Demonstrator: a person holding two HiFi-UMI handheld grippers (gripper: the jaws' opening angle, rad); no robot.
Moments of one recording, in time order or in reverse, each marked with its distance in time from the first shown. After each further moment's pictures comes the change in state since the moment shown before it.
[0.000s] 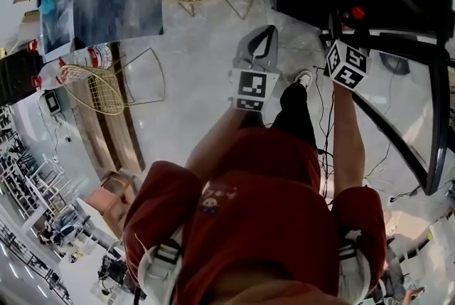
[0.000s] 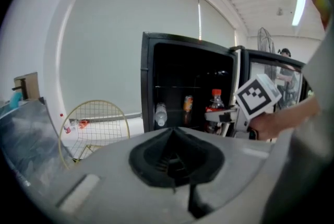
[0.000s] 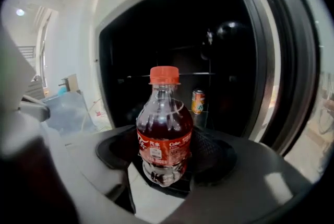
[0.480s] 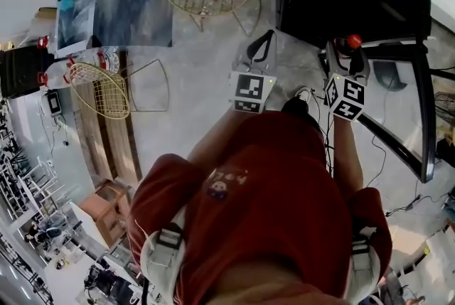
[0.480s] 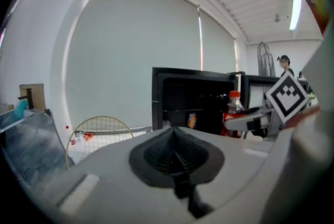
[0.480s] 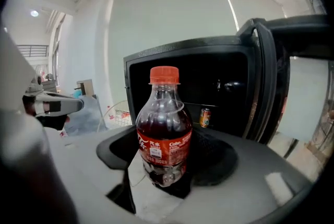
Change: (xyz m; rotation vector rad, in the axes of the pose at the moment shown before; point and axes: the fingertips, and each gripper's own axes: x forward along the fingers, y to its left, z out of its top) left arm -0.056 0.019 0.079 -0.004 -0.104 0.037; right arm -0.099 0.047 0.067 -0.068 -0.024 0.093
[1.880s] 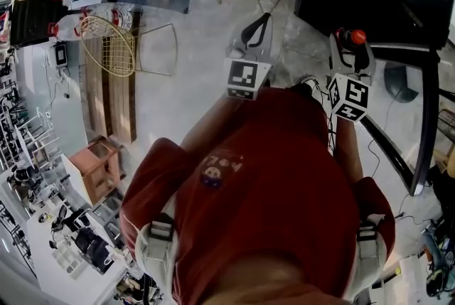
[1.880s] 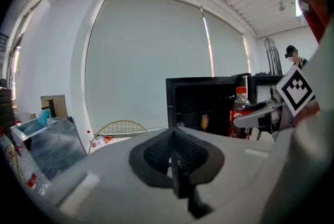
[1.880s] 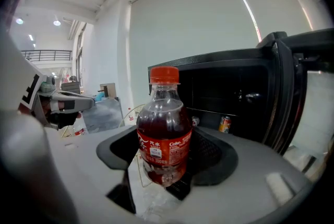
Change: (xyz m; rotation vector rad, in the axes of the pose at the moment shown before) left arm -0.049 0.023 0.014 0.021 -0.024 0.172; right arm -0.016 0.044 0.020 -0.087 -0.037 0.218
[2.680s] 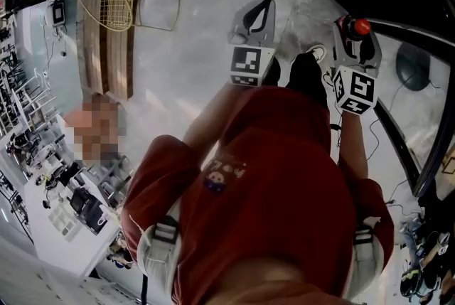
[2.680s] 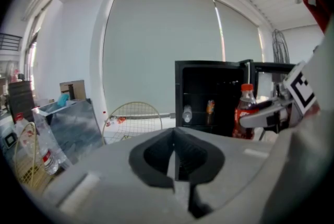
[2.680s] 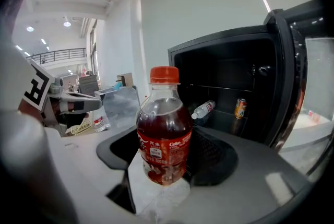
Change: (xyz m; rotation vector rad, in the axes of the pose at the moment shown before) left arm -0.058 -0.014 -0.082 -0.083 0.102 0.132; right arm -0.031 0.043 -0.074 -0.040 0.106 0.157
